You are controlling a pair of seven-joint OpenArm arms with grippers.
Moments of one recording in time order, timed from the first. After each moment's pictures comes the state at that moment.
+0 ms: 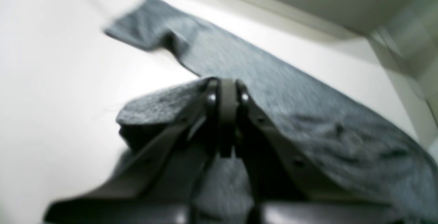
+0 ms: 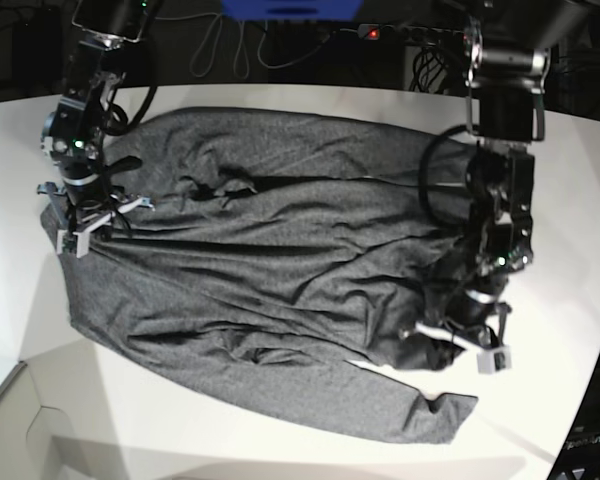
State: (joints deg) left arm -14.7 -11.4 1.5 75.9 -30.9 -3.3 19.2; right arm -6.7 -0.2 24.4 91.7 -0.3 14.4 -30.4
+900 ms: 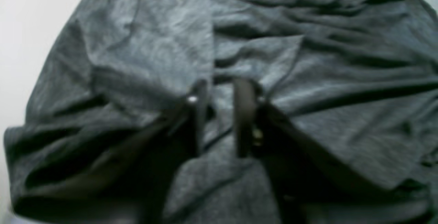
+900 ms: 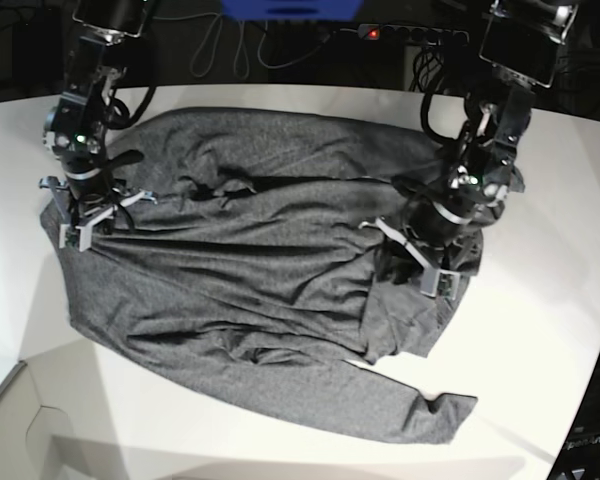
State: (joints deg) left arm -1.3 -20.0 17.9 87.4 -30.8 -3.4 19.5; right arm -7.9 -0.3 24.1 91.7 -0.3 14.4 -30.4
